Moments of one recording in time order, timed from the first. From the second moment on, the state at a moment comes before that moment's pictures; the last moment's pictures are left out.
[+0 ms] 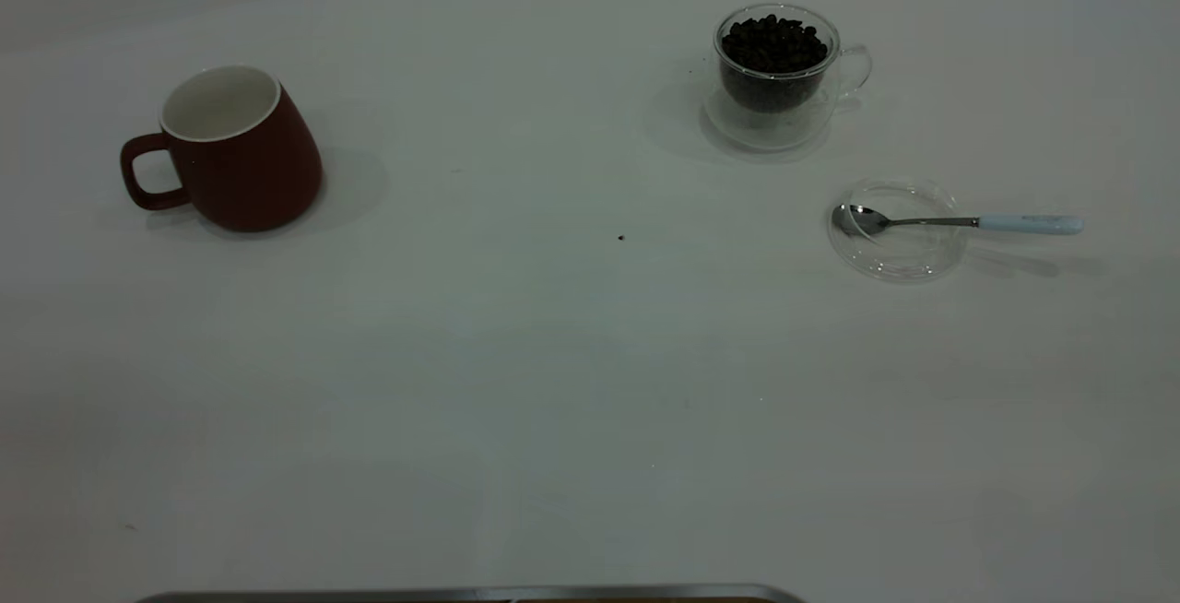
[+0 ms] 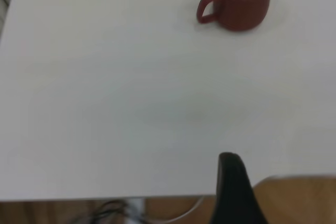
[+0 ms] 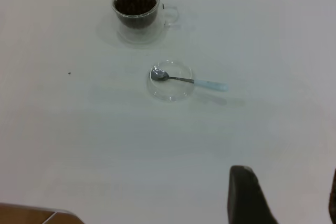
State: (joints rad) left arm 0.04 0.00 -0.49 0.00 1.14 0.09; right arm -0.01 -0.02 -0.47 0.05 1.12 -0.01
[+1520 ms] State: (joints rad) left arm -0.03 1.90 -1.23 0.21 0.81 0.72; right arm -0.01 -0.02 -0.47 0.05 1.12 -0.01
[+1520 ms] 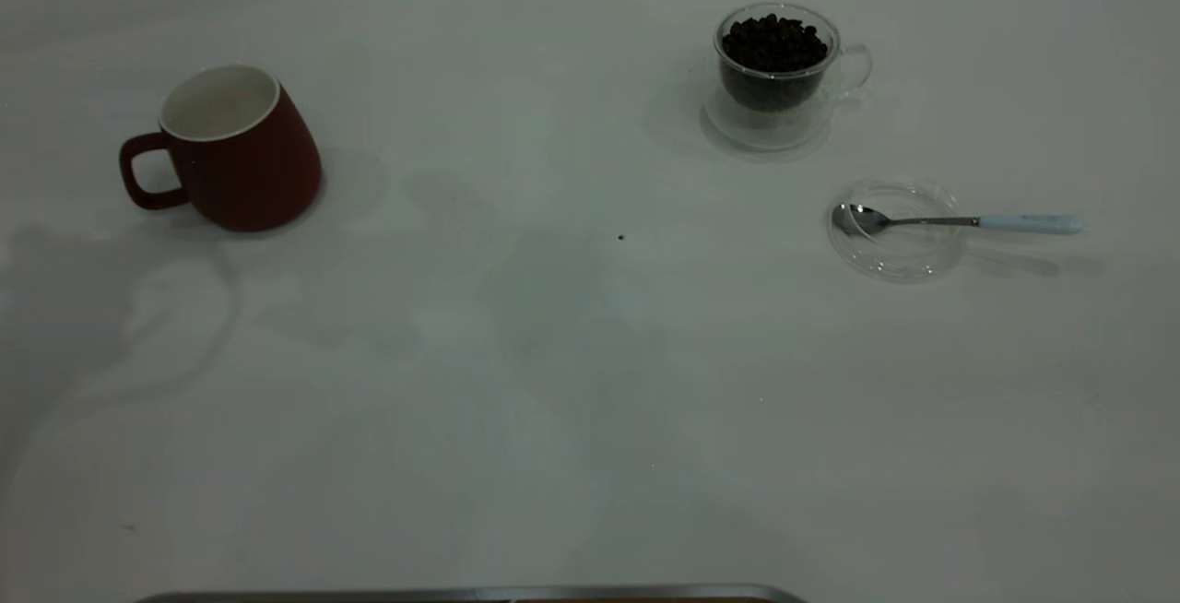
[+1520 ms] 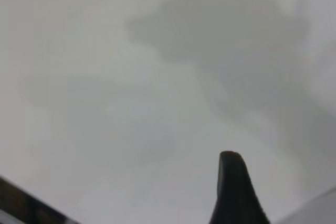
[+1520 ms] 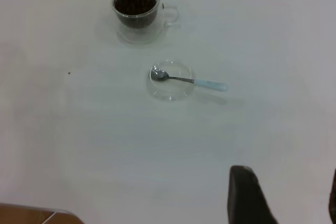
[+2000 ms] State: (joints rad) left arm -0.03 2.12 -1.31 0.21 0.58 0.94; right arm -0.01 -0.02 -0.47 0.05 1.12 -0.01
